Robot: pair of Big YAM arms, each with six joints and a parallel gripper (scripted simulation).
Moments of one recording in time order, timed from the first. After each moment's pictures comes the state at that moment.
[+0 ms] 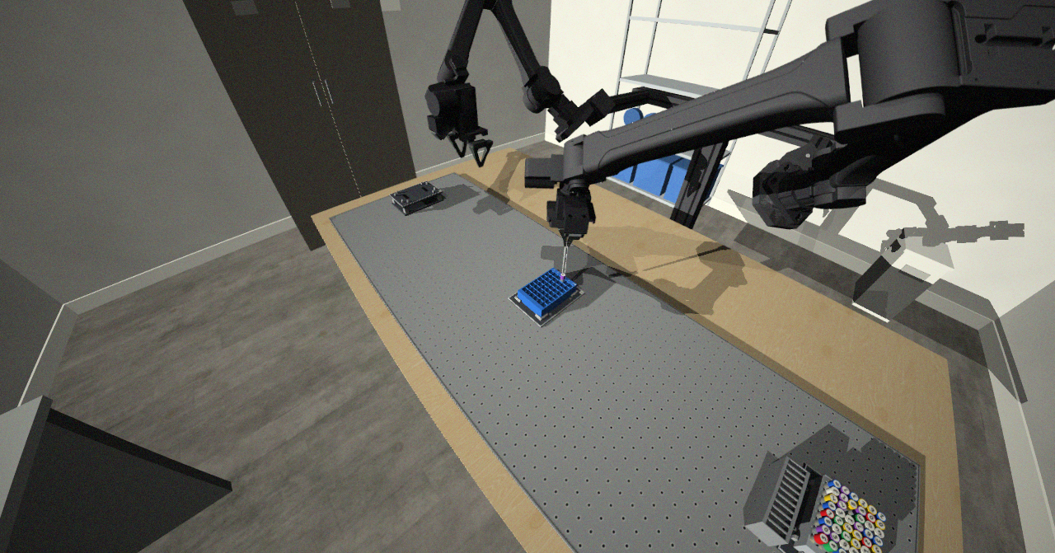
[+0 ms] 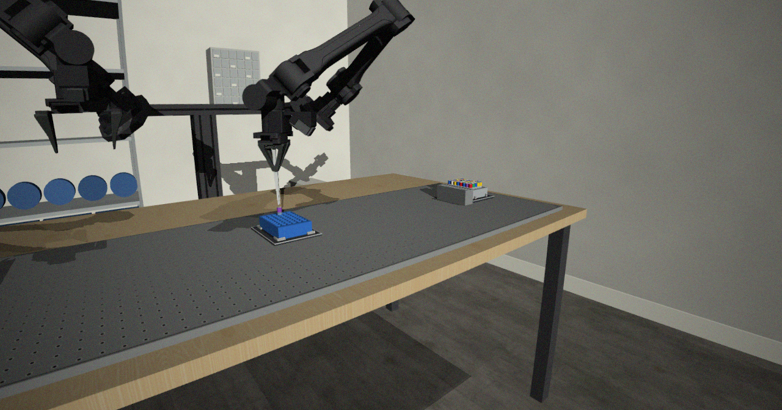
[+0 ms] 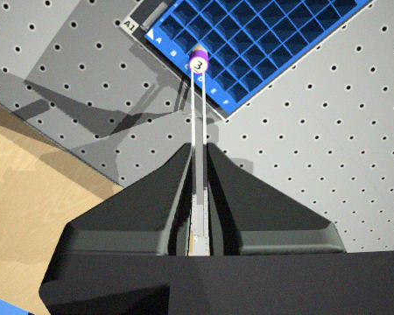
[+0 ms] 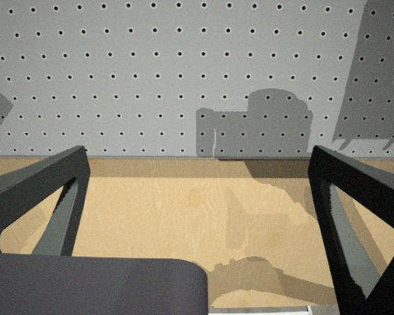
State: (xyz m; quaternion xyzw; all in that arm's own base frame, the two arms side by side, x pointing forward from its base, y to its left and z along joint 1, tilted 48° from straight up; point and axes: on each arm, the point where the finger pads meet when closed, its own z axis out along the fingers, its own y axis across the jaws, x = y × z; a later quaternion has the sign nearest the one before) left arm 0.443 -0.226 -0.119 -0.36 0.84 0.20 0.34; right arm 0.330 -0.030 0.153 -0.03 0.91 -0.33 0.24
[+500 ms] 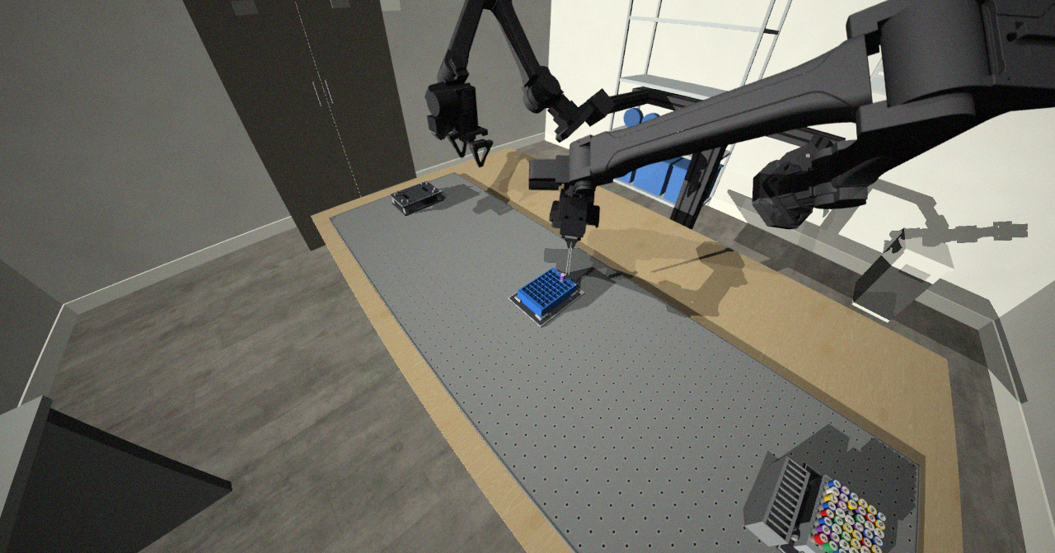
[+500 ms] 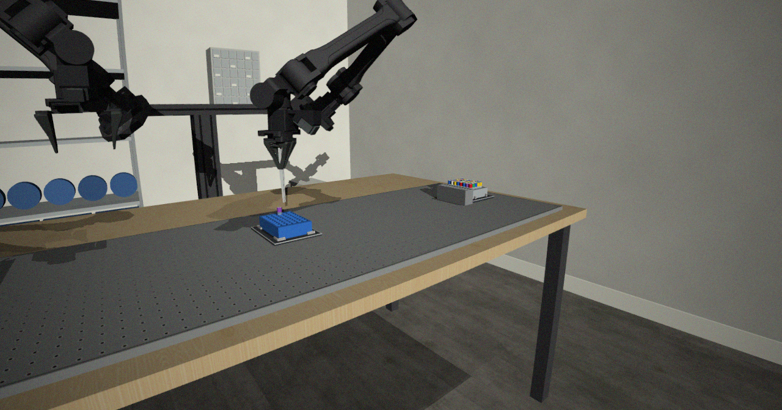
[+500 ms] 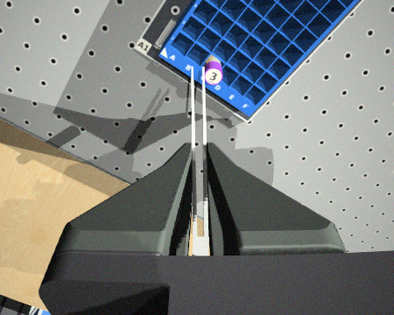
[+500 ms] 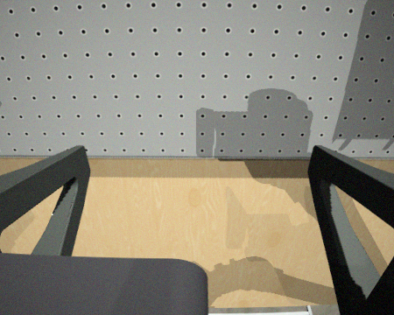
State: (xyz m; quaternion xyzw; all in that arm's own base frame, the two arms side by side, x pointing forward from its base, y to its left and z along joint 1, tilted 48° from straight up) left arm 0.440 -0.218 -0.107 -0.29 0.87 0.23 0.32; right arm 0.330 -0.030 0.153 -0.03 0.91 -0.33 0.24
